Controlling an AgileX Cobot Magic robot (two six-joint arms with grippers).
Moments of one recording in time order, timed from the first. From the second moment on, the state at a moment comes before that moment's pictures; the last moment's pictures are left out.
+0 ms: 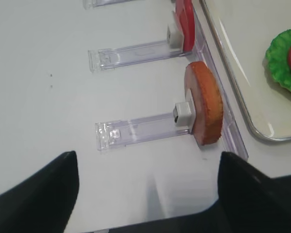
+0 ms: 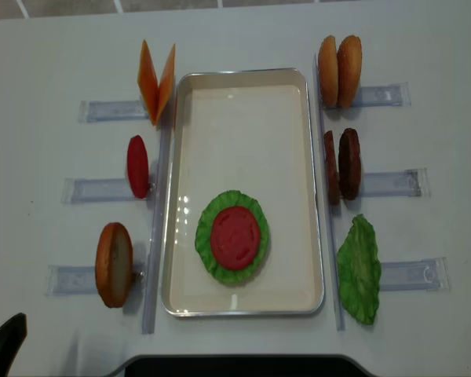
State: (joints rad) left arm -0.10 0.11 -0.51 0.05 1.18 0.04; right arm -0.03 -0.01 -0.51 0.01 1.13 0.05
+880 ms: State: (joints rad) left arm -0.04 0.04 -0.51 0.05 1.18 0.01; right arm -0.03 -0.01 -0.51 0.01 1.13 0.05
